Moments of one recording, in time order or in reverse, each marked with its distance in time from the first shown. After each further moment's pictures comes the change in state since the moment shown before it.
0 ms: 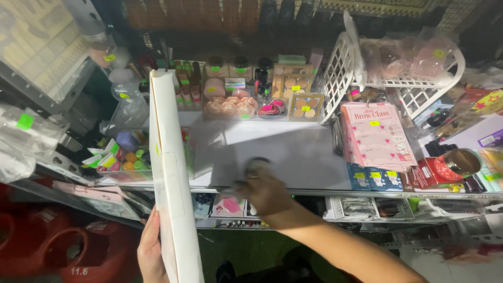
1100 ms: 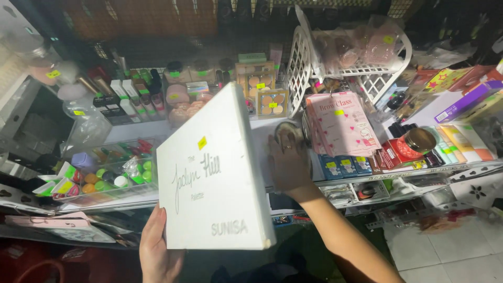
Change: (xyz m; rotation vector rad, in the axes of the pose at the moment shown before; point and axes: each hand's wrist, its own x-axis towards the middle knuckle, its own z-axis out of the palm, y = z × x) left_hand 0.009 -0.018 0.080 0.069 -0.077 -0.106; right_hand -0.045 0.079 -0.031 -0.321 0.098 0.567
